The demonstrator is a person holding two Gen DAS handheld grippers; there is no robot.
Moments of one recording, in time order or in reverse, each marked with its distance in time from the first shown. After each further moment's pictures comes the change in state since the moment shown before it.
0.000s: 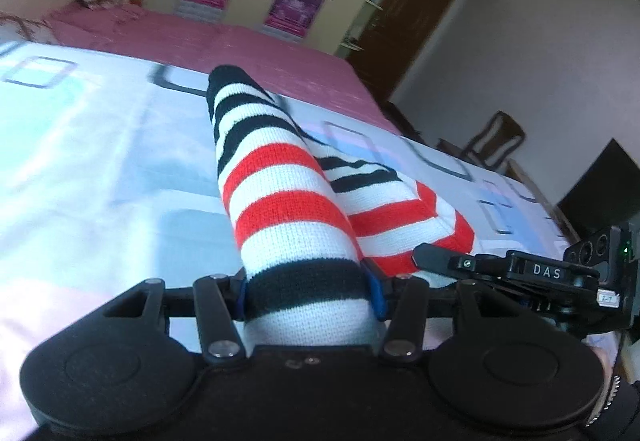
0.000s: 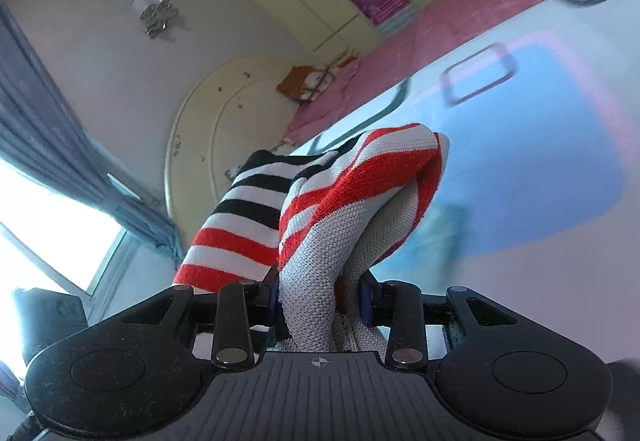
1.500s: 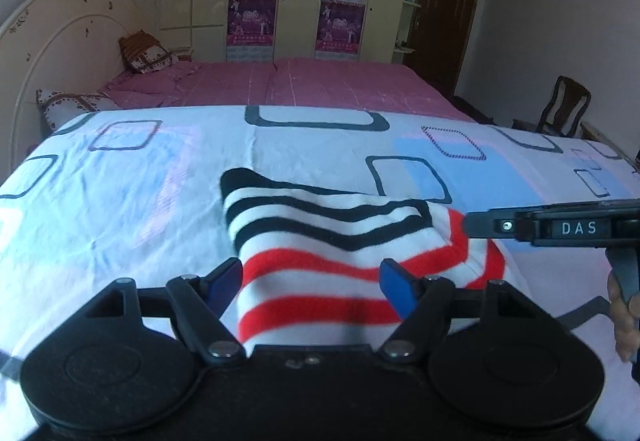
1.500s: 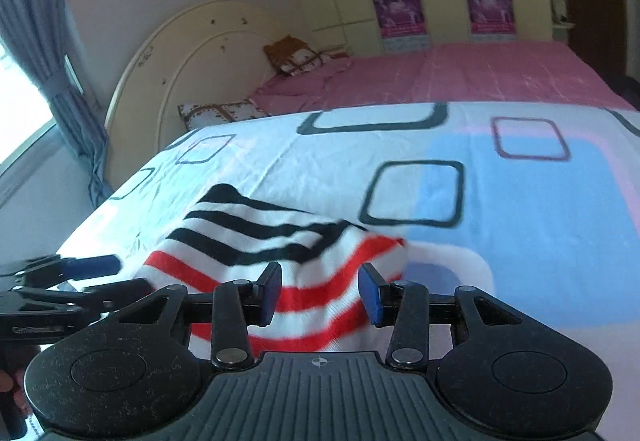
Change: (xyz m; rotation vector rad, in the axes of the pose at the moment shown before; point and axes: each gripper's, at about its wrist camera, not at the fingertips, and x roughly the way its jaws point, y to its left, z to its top) left arm -0.004 0.042 0.006 0.201 -0.049 0.271; right arm 0.096 0.077 -0.008 -0.412 0.042 -0.290
